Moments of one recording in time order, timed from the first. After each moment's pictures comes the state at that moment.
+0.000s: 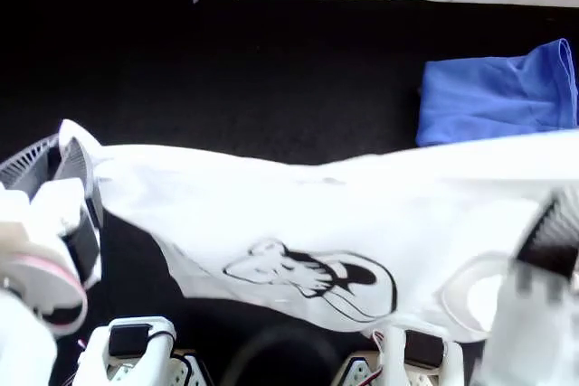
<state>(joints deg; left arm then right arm) -12.4 -44.4 -27.3 99.0 -1.7 8.4 -61.8 -15.3 59.4 27.6</state>
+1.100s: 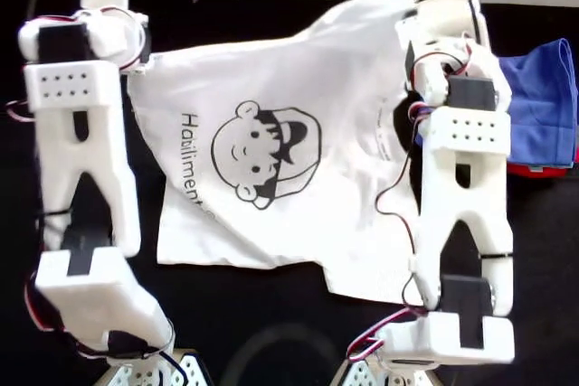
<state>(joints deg) -13.0 16.0 -35.4 77.0 -7.2 -1.2 -1.5 -5.1 37.8 27.5</state>
